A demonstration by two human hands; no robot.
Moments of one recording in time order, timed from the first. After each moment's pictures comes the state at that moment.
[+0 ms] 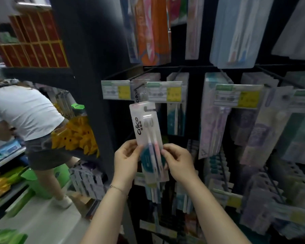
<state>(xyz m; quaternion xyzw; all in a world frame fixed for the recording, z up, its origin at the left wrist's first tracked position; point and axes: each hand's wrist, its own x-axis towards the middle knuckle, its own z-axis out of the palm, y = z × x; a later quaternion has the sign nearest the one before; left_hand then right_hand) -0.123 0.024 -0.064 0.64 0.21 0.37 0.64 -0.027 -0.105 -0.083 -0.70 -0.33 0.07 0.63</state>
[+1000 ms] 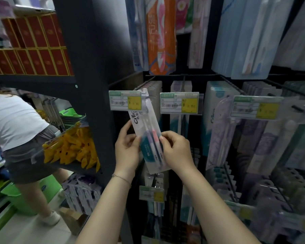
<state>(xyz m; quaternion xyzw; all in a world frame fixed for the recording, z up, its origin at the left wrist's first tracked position) -0.090 0.069 -0.033 0.65 0.12 0.40 0.64 -0.016 -0.057 -0.032 -0.76 -0.31 -0.07 0.57</state>
